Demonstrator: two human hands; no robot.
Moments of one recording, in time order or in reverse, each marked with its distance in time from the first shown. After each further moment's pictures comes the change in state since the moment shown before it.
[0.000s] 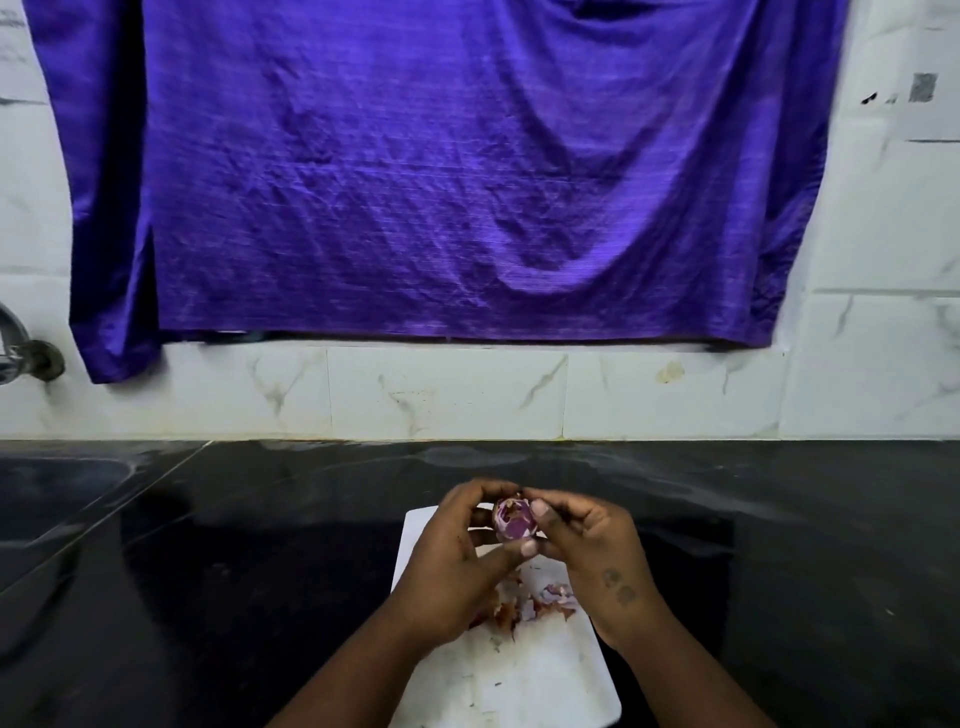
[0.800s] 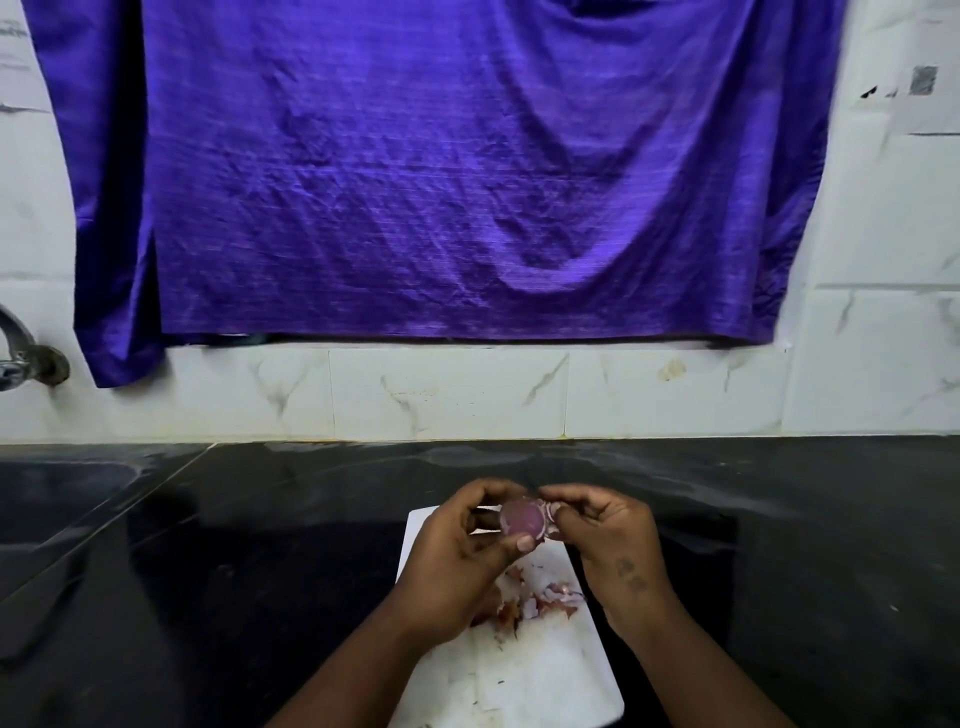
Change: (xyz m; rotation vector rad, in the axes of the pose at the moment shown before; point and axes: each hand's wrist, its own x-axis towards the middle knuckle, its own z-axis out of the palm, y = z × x) left_hand -0.003 0.008 0.000 -0.091 -0.015 -0.020; right_hand 0.007 -0.007 -0.002 -0.131 0.179 0.034
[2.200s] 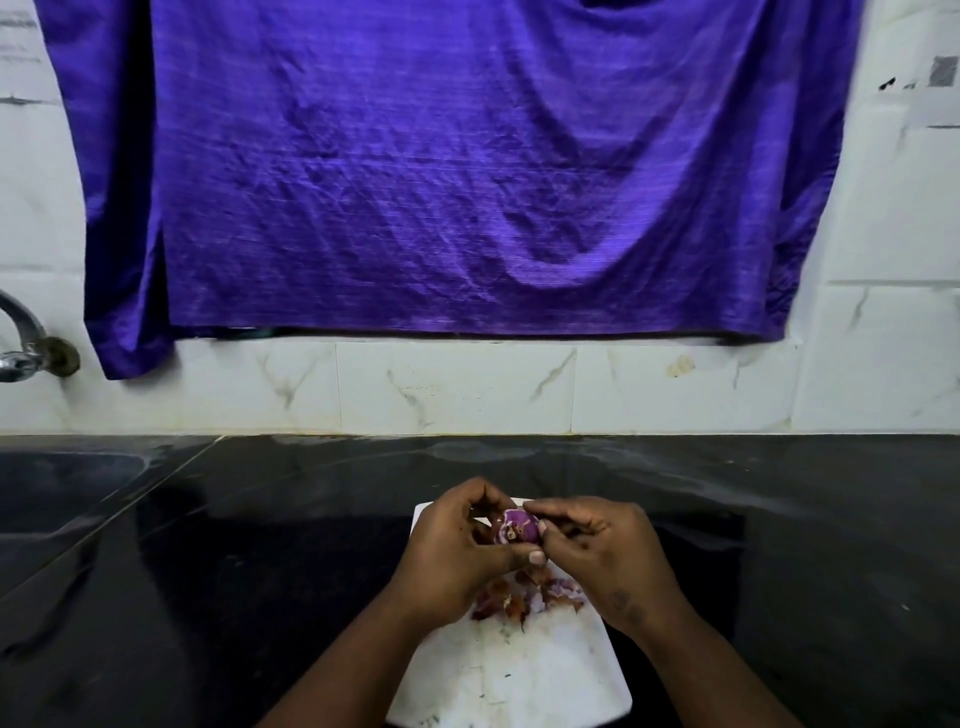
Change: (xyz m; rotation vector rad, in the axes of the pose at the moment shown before) left_hand 0.005 -0.003 -0.009 0.205 0.036 -0.056; right_hand -0.020 -0.015 -0.008 -0.369 -0.237 -0.300
